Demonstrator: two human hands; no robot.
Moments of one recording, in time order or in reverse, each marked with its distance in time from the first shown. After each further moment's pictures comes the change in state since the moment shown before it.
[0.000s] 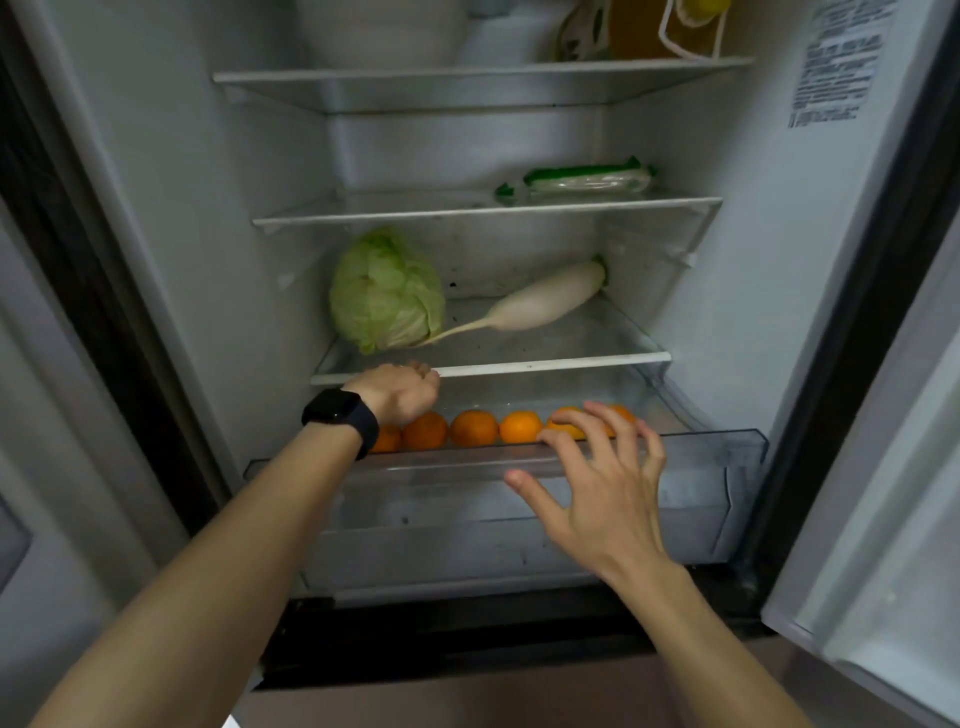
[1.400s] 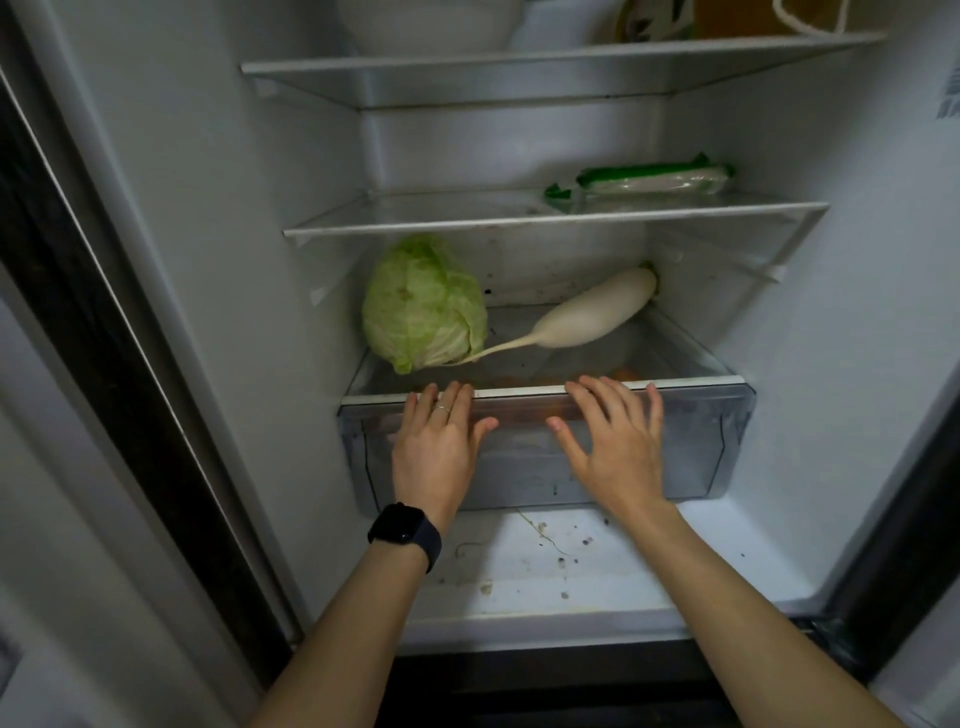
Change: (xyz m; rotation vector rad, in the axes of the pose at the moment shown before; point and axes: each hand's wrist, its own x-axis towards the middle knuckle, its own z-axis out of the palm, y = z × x) left_hand 0.018 -0.015 0.085 -0.016 0.776 0.122; right_hand 0.079 0.037 0.126 -0.067 0.066 0.005
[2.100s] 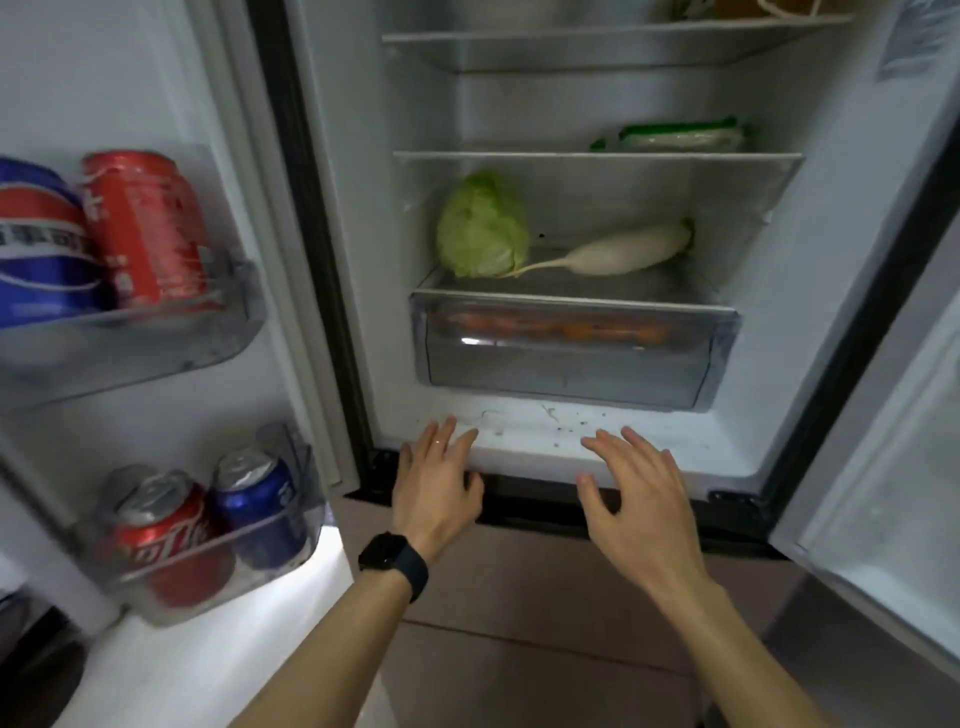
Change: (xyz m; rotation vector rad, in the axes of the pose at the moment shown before) left_hand -0.223 0.059 -0.085 -0.110 -0.345 -0.310; right_hand -0.176 -0.030 -0.189 0.398 -0.439 0.066
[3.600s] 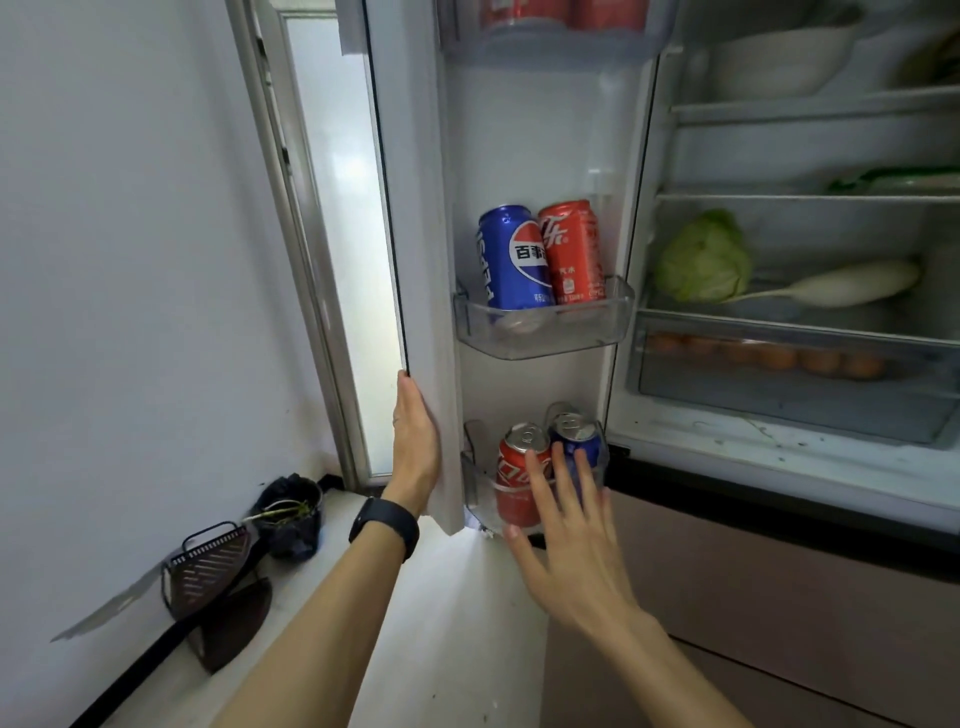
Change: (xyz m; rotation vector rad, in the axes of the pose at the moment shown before) left_hand -0.114 -0.247 -0.192 -1.091 0.436 -0.527; right_hand -0.100 -0.316 0.117 0.048 -0.227 -0.275
